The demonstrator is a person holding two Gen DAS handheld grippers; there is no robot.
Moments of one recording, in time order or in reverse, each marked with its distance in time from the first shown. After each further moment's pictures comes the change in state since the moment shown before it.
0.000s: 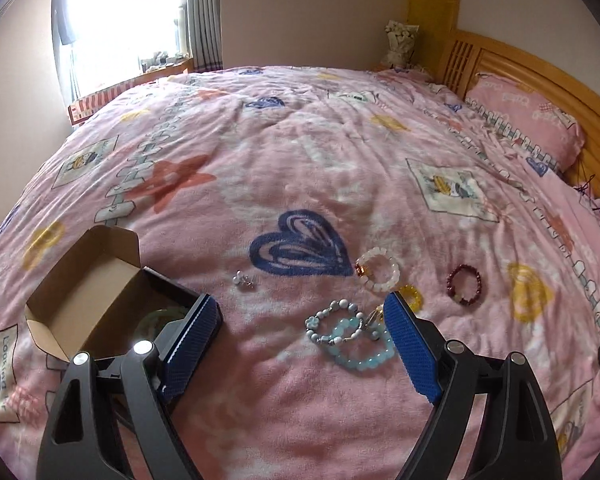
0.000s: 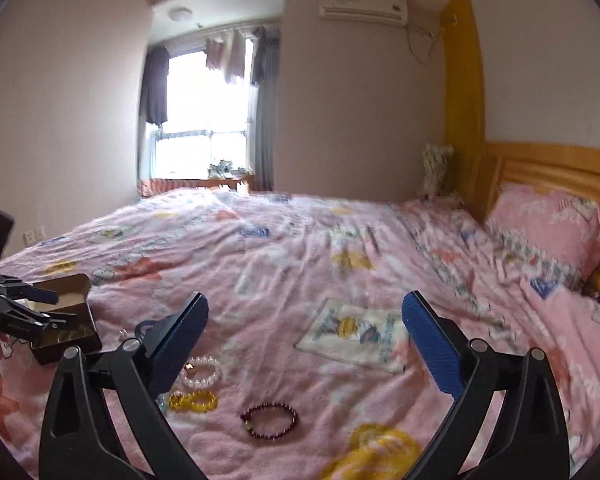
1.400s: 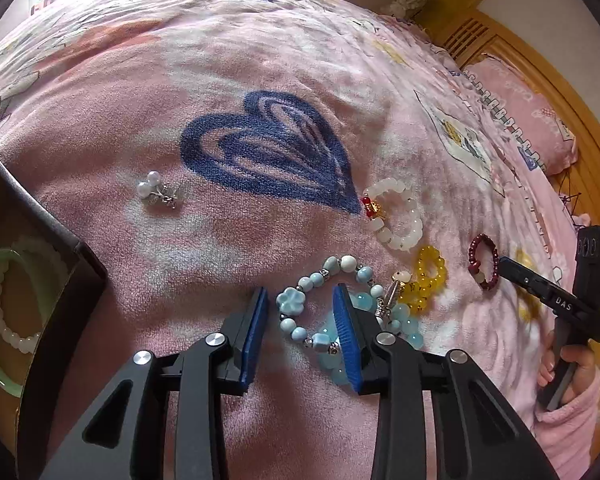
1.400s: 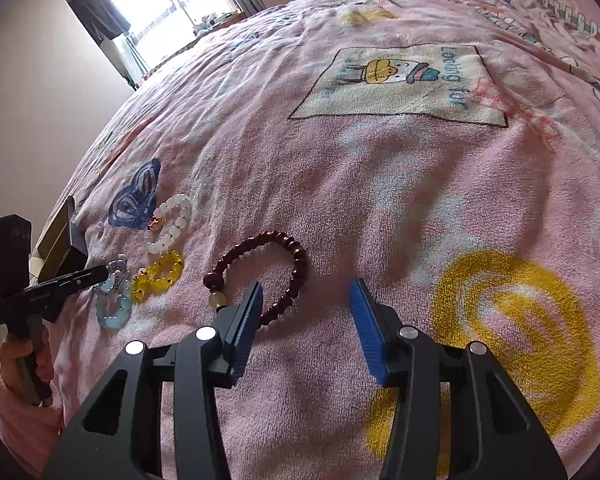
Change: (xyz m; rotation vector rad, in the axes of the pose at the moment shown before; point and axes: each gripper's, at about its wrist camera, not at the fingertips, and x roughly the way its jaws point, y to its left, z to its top) left arm 0.123 0.024 -0.026 -0.169 0.259 -0.267; right arm 0.146 -0.024 -0.154 0.402 0.749 0.237
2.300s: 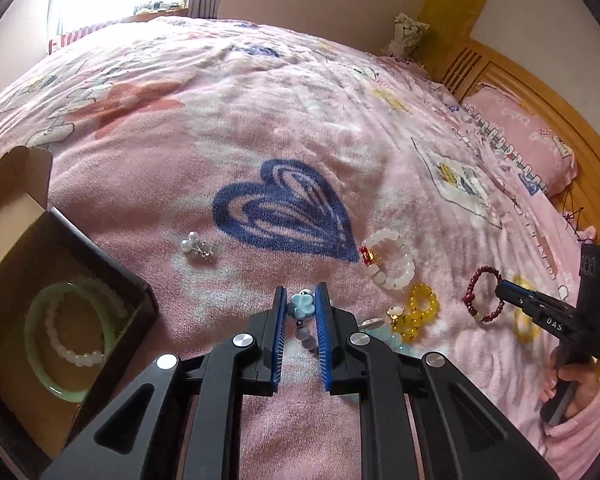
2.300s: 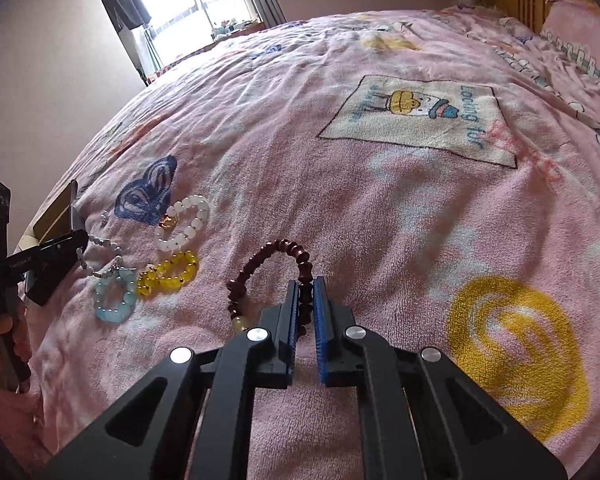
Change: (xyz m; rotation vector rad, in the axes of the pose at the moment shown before) left arm -0.044 -0.005 0.002 0.025 -0.194 0.056; right arm -0.016 0.026 -0.002 -0.111 -0.084 -0.030
